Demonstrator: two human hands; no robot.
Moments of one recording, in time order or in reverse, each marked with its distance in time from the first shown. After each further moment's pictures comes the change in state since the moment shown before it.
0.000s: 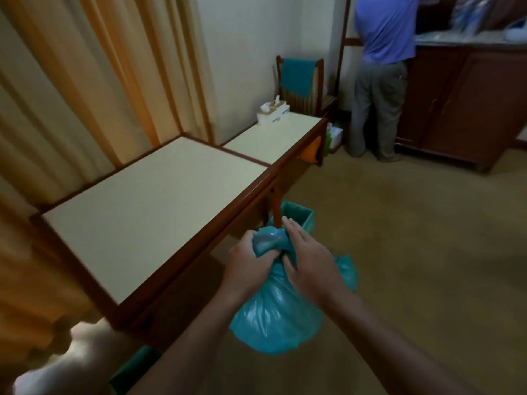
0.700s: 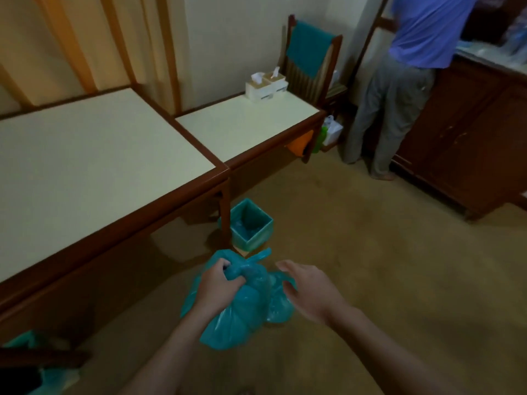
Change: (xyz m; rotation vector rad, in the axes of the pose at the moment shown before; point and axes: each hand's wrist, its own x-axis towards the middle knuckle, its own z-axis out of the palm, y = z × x) left_hand 0.252 -0.026 0.217 0.064 0.097 -0.412; right_hand 0.189 0.310 -0.070 -0.170 -0.605 0.004
